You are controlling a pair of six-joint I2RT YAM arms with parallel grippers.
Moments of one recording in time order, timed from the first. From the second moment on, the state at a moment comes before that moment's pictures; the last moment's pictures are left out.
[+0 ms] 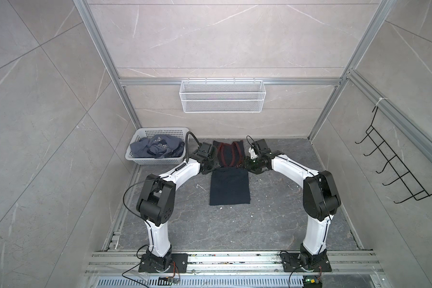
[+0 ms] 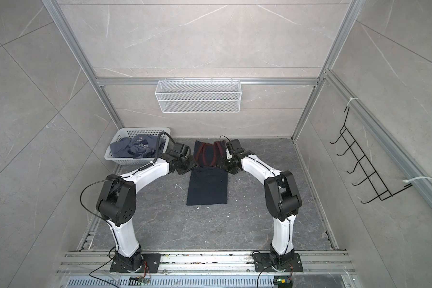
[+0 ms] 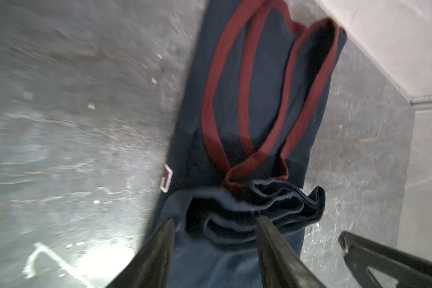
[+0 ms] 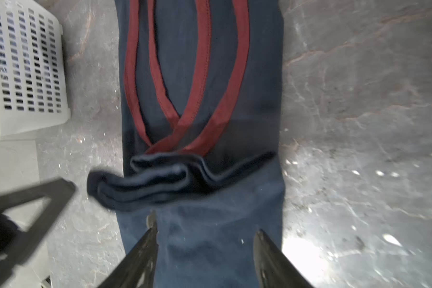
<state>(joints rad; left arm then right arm) -0.47 1.85 1.41 -0.47 0.00 -0.79 0.40 1.92 1.47 -0.55 -0.25 0.57</state>
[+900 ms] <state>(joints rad) -0.54 1.45 0.72 -0.31 0.22 -0.82 0.46 1.43 0.59 -0.11 -0.45 0.86</state>
